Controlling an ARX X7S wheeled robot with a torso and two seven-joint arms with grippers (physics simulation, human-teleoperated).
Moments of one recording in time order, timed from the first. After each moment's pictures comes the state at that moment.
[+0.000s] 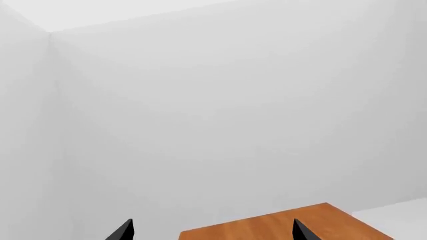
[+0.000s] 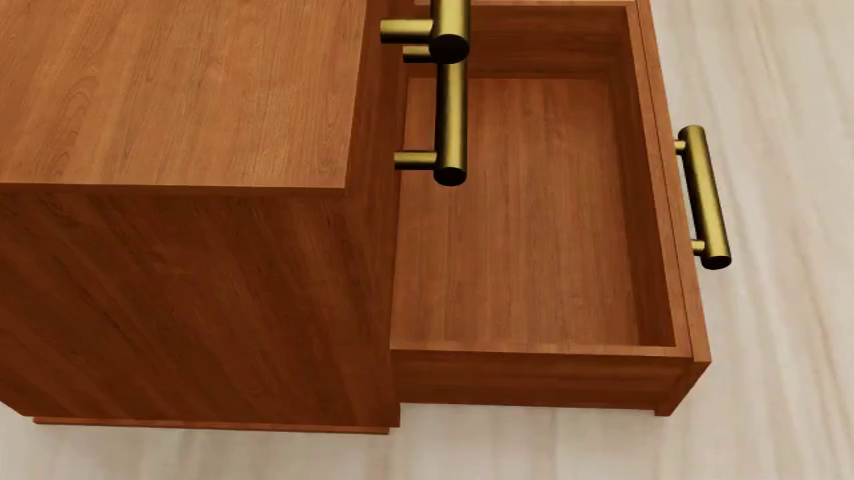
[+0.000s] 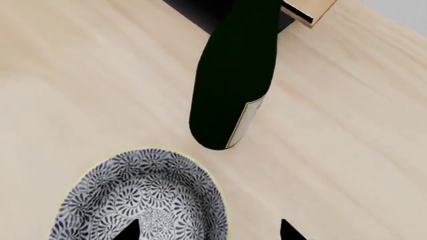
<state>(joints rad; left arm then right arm) -1.00 -0.67 0.09 0.82 -0.84 -0.85 -0.53 0.23 0.93 0.63 0.06 1.05 1.01 0.58</state>
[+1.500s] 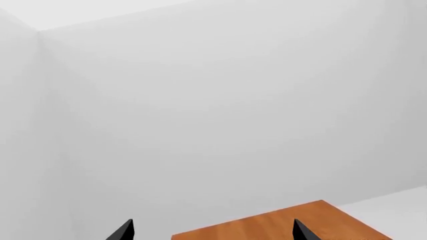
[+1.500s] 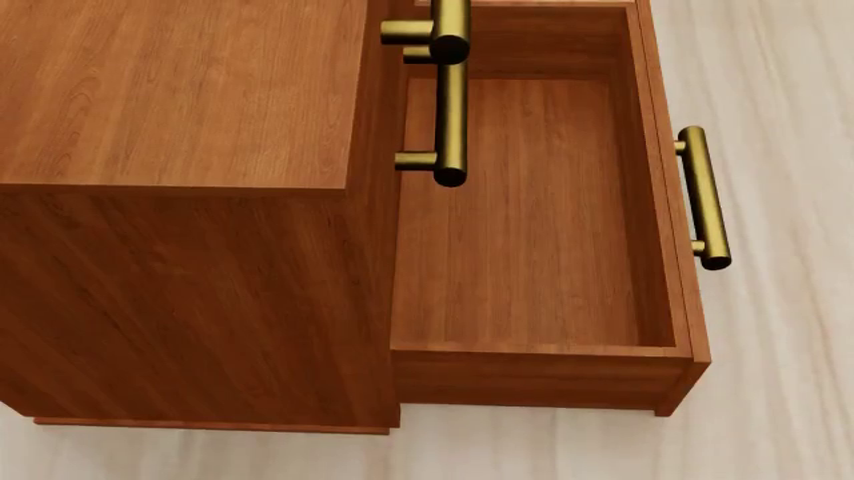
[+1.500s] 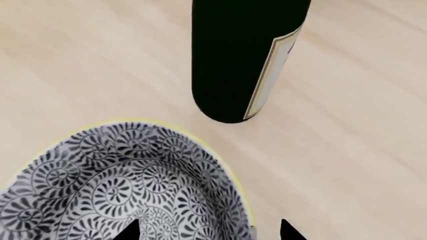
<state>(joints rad) -1.10 -0.64 0.20 0.75 -0.81 -0.88 -0.54 0.39 0.87 0.42 0.41 0.92 0.77 0.41</state>
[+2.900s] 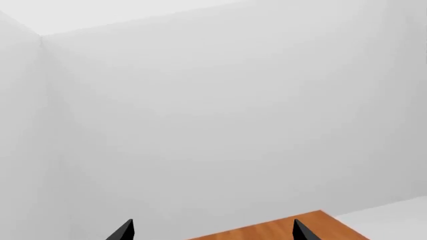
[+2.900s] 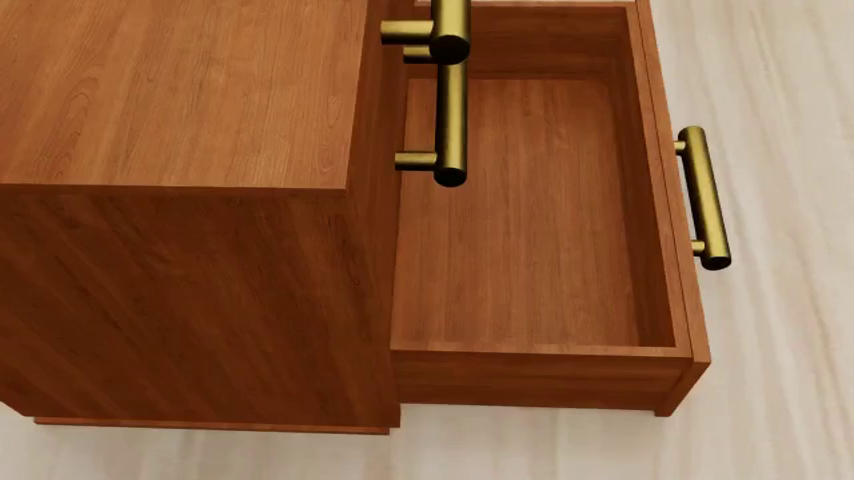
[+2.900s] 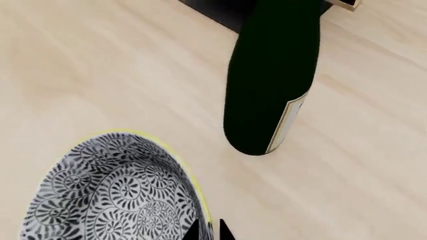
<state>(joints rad) -1.10 -0.66 0.17 0.78 -0.86 -0.87 -0.57 0.30 0.89 0.58 0.18 1.03 0.88 0.46</state>
